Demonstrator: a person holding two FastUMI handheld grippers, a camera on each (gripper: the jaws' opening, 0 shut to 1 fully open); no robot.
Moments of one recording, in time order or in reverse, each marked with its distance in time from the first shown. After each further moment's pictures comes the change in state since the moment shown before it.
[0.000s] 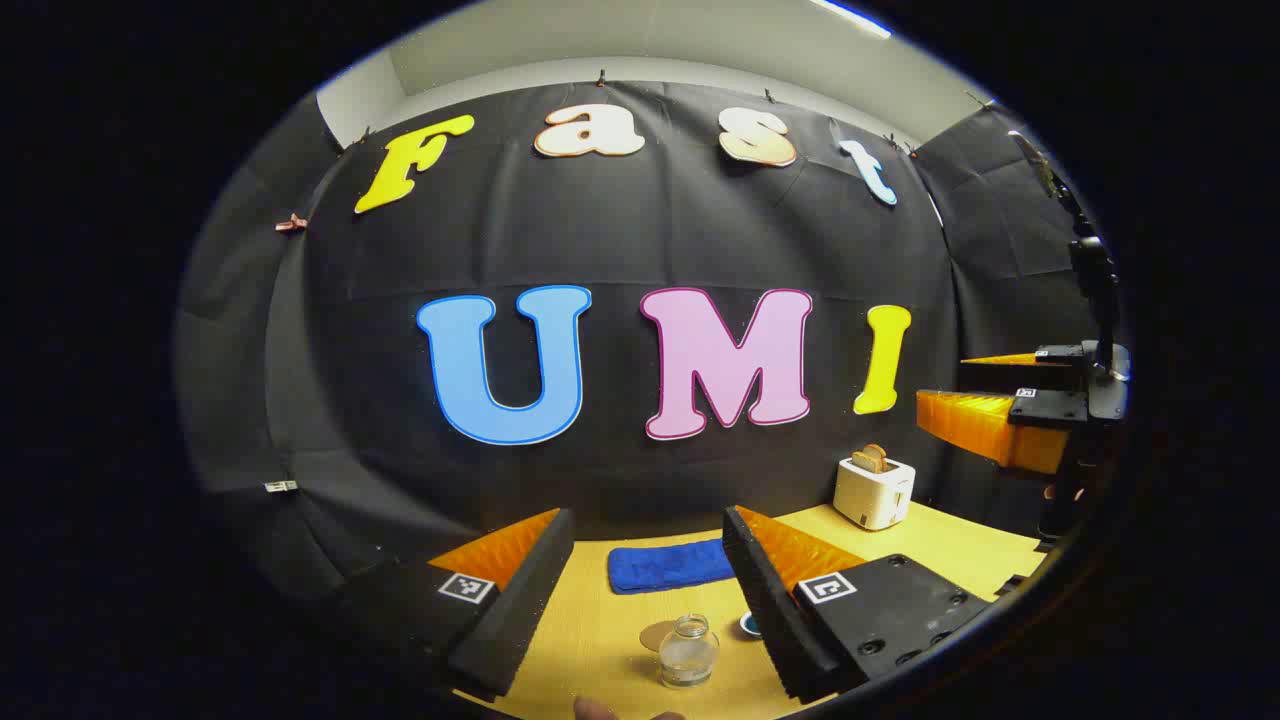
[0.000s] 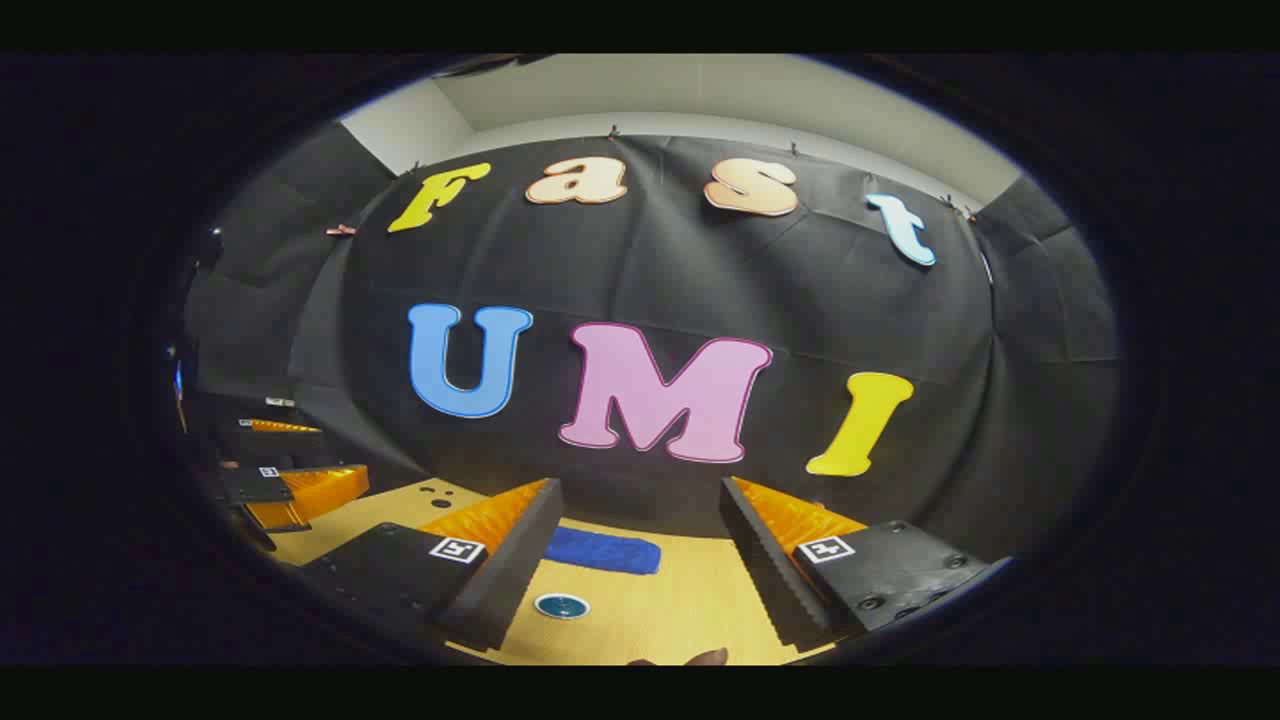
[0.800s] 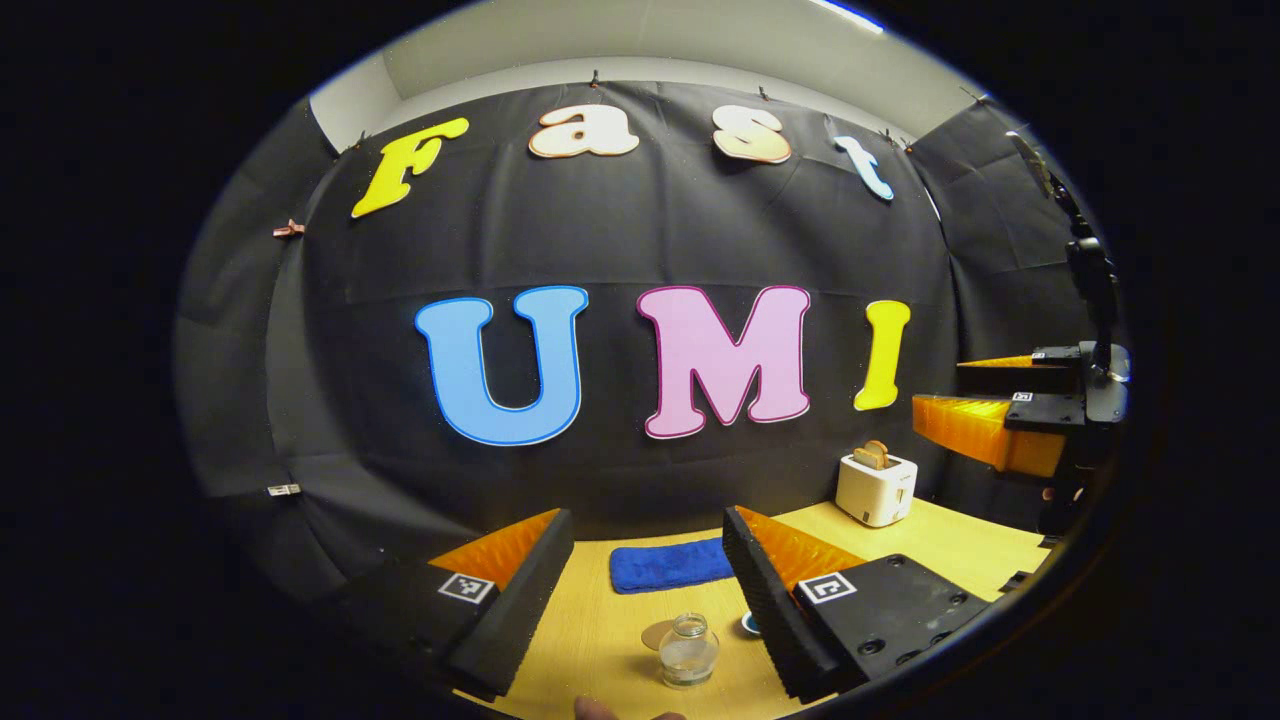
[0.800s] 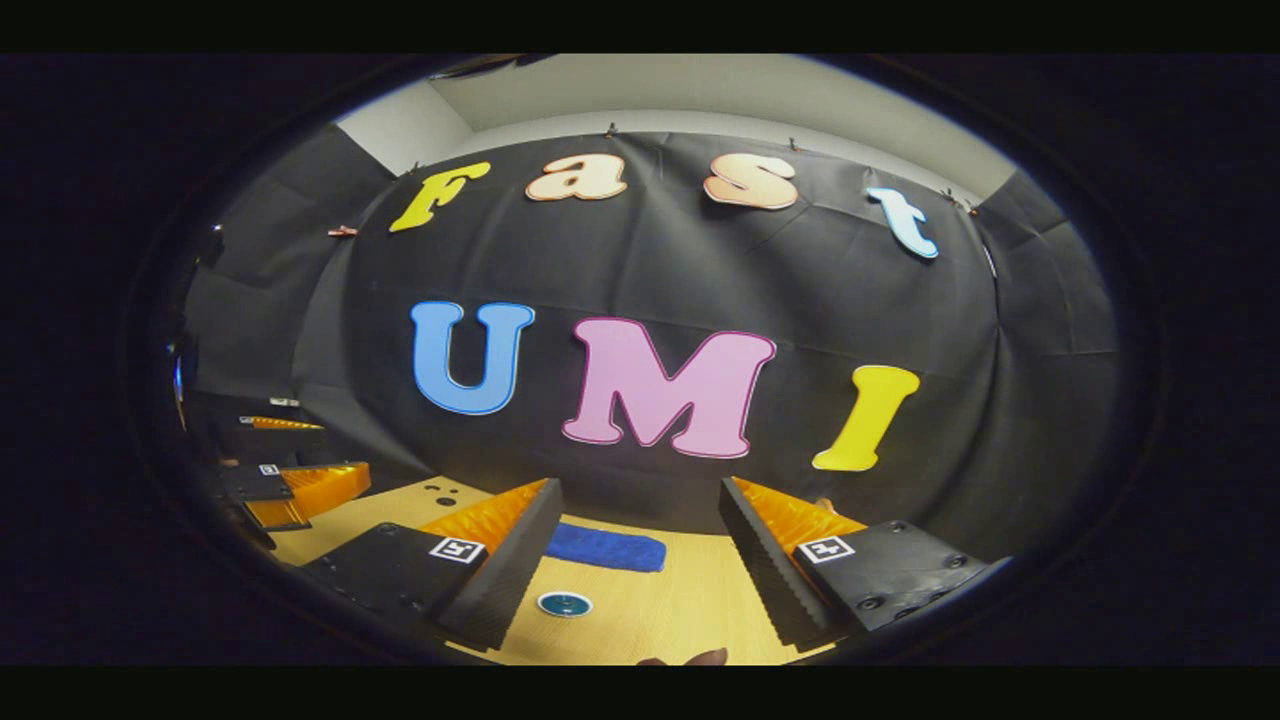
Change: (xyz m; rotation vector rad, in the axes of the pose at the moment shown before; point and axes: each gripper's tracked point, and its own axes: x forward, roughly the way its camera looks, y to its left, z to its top) left arm -0.006 -0.001 0.004 0.019 0.008 -0.002; right arm 0.005 0.003 -0.015 0.012 0.011 0.028
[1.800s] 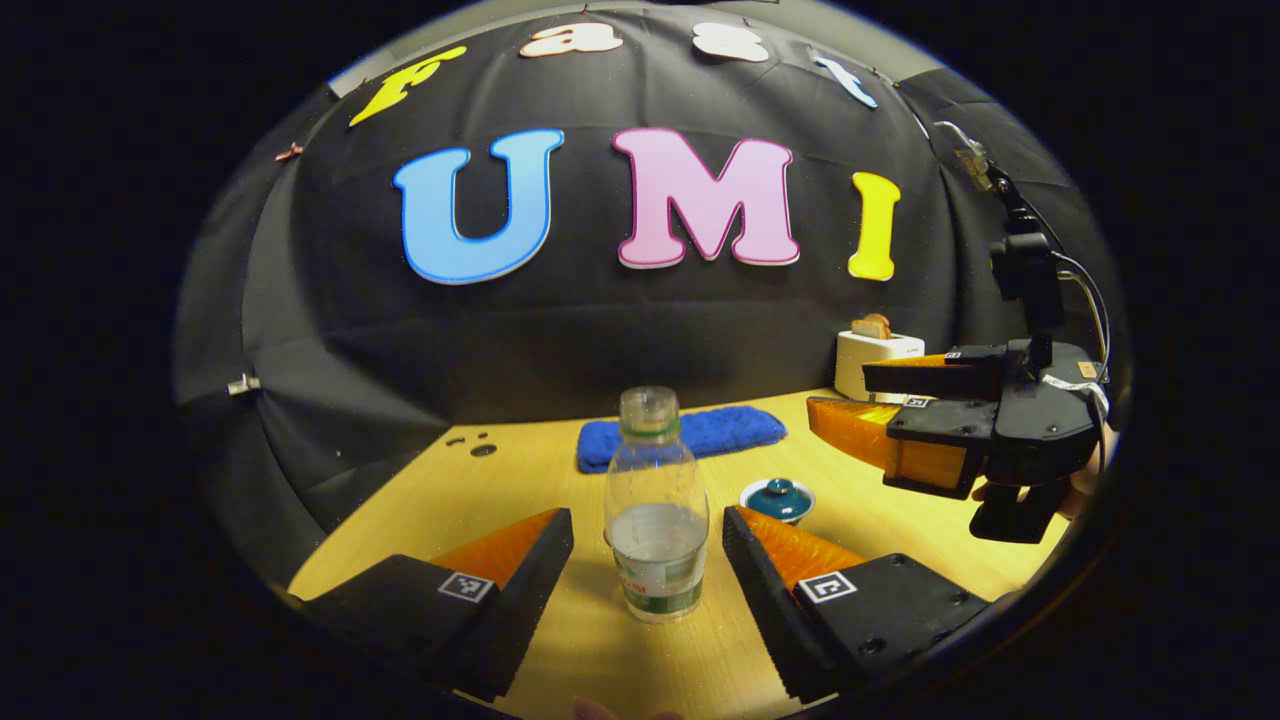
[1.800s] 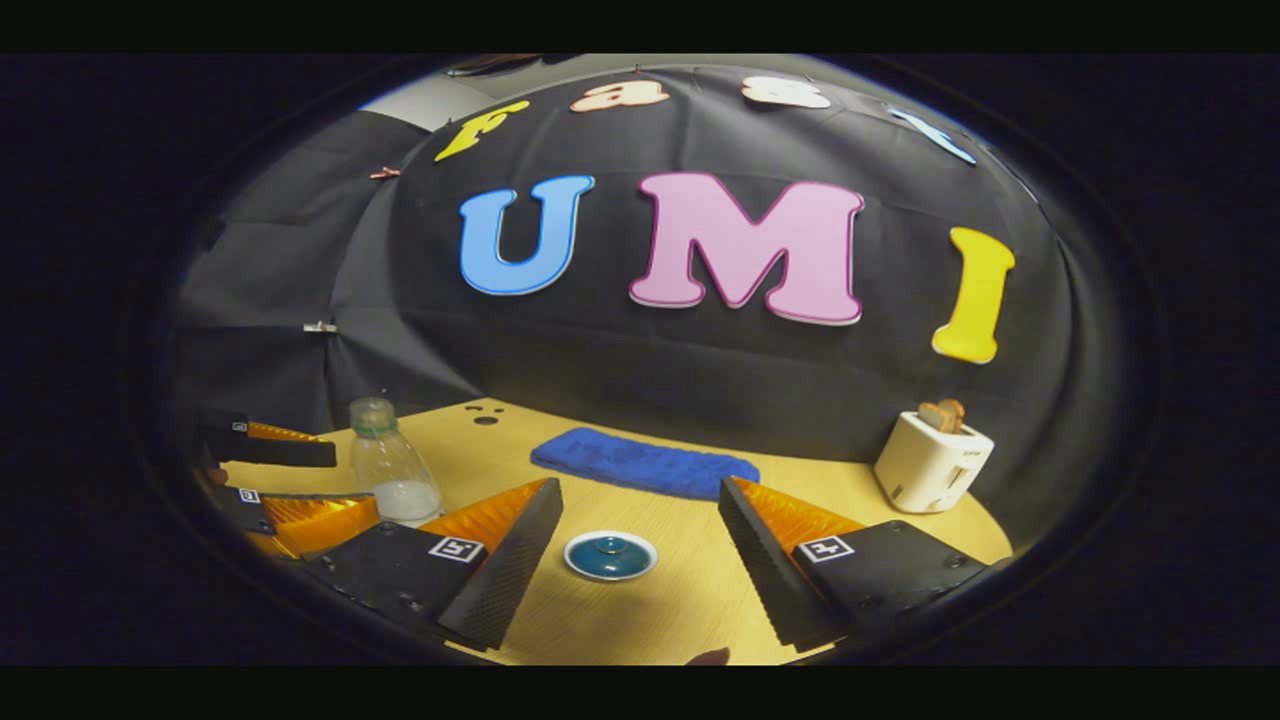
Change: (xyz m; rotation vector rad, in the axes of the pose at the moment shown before) left arm 0.029 -0.043 -0.254 -0.024 0.242 -0.023; right arm 0.075 0.073 -0.267 0.052 0.197 0.197
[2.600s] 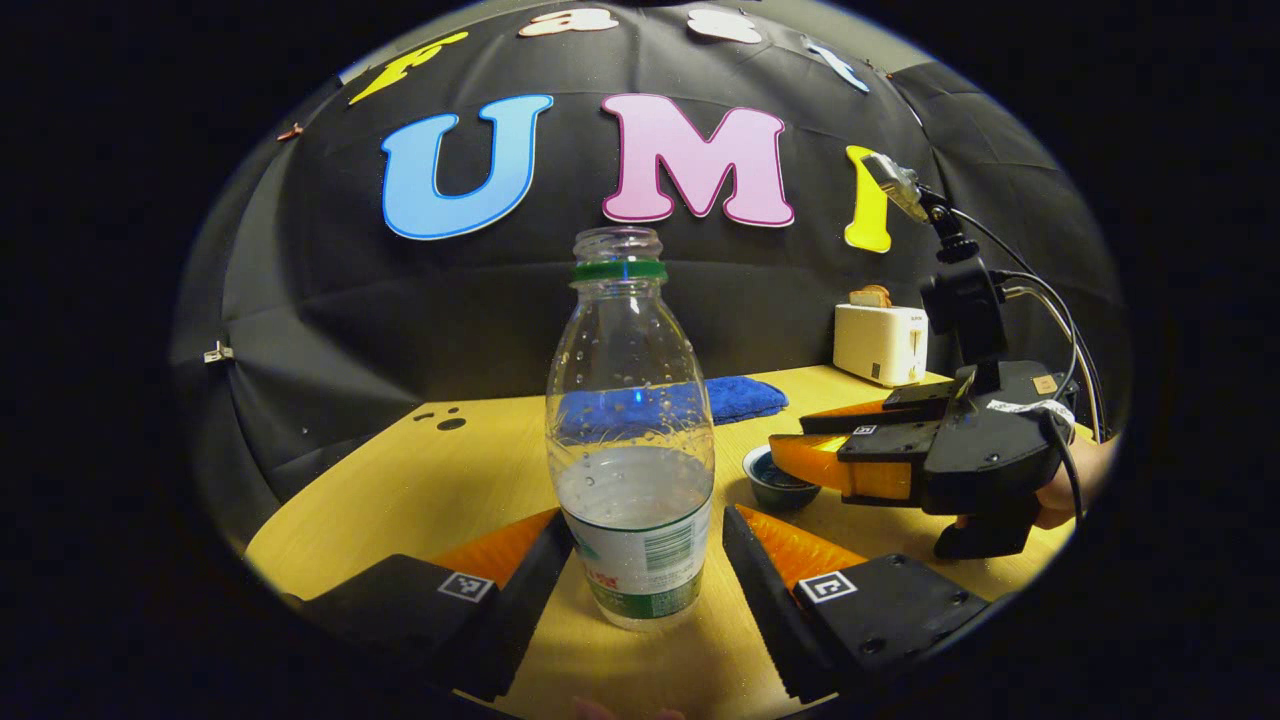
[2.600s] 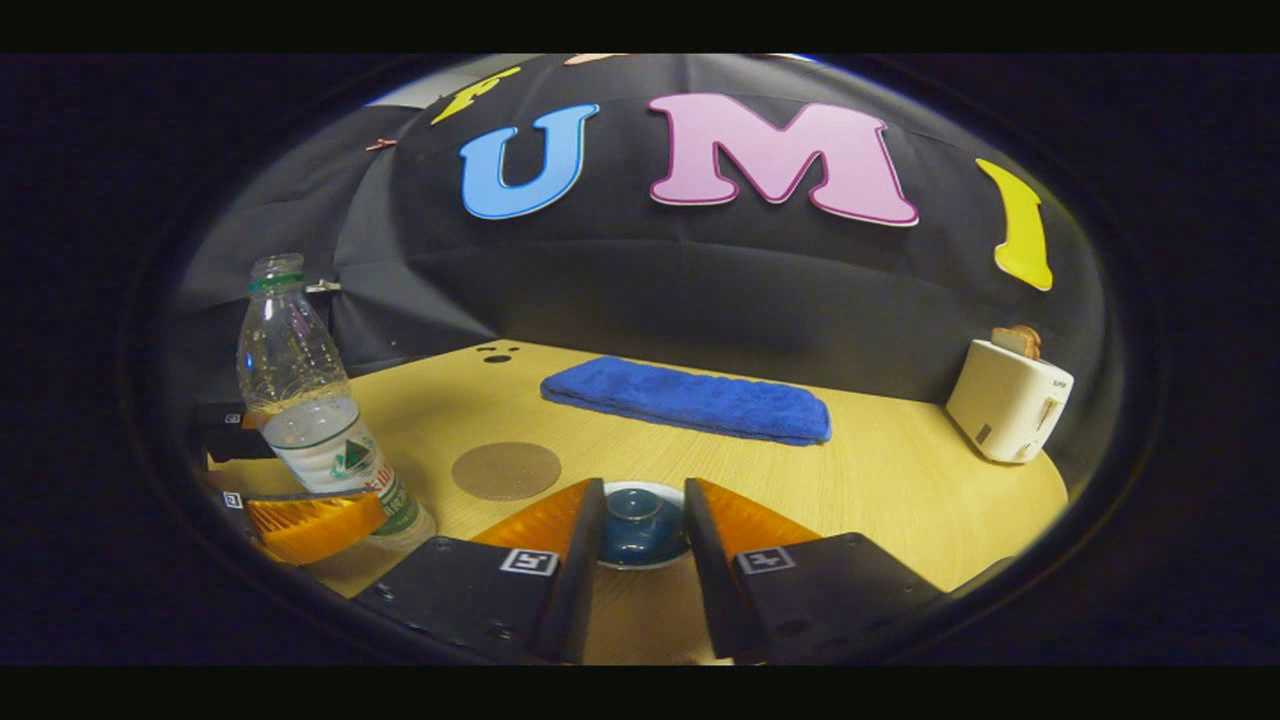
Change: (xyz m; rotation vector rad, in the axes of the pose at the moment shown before) left arm 0.058 -0.015 -0.048 0.001 -0.009 -0.033; right arm 0.066 0.020 -0.092 0.040 0.155 0.095
